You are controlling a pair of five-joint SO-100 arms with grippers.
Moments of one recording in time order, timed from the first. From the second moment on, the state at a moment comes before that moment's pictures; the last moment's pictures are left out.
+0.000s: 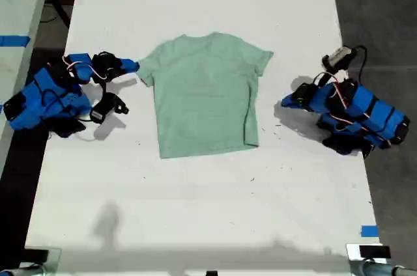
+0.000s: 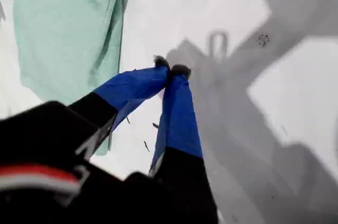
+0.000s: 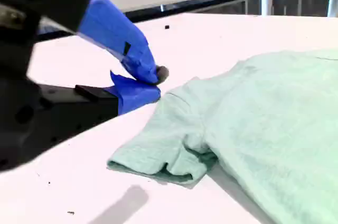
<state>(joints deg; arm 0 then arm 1) -43.2 205.7 186.3 53.0 13.8 34.4 200.9 174.0 80.4 -8.7</state>
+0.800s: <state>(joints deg) -51.1 205.7 186.3 57.7 14.0 38.0 200.8 174.7 77.1 -14.6</state>
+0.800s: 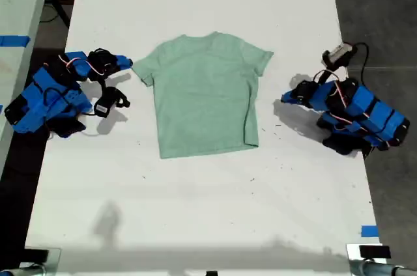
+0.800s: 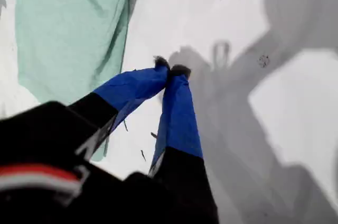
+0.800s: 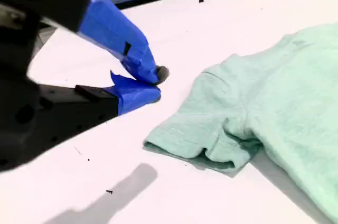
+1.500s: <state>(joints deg) -51.0 205.7 186.3 57.7 14.8 58.2 99.2 97.7 76.0 -39.5</state>
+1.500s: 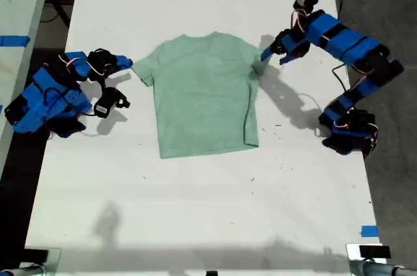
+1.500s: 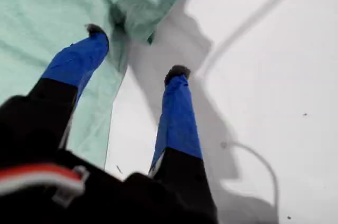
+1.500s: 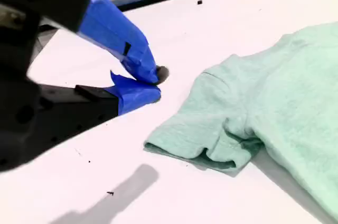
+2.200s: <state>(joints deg) -49.9 205.7 186.3 57.7 15.6 65.1 64.9 67.5 79.5 -45.9</state>
